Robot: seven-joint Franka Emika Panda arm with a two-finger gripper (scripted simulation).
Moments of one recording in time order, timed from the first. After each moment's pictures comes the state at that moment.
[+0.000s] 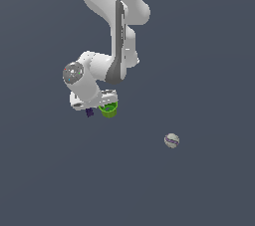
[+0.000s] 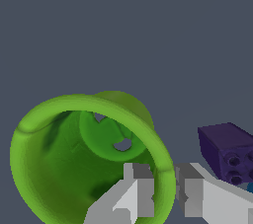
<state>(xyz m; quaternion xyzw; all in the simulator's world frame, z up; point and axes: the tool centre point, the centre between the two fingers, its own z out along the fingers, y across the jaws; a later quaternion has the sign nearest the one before) -0.073 -0.140 0.074 -0.99 -0.10 0.12 0.06</state>
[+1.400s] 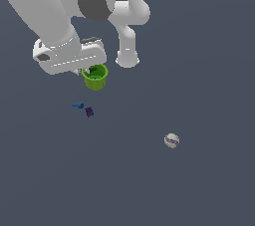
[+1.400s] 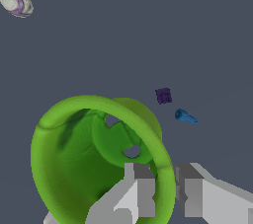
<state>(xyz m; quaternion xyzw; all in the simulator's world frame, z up) -0.072 -0.164 0.293 -0.99 -0.10 0.12 0.06</state>
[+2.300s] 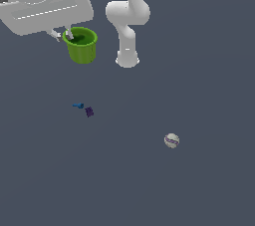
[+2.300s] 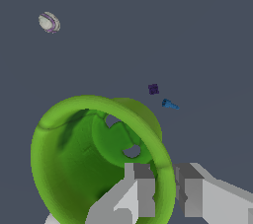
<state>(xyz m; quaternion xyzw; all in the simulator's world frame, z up) -0.066 -0.180 0.426 -0.99 -0.10 0.12 0.06</state>
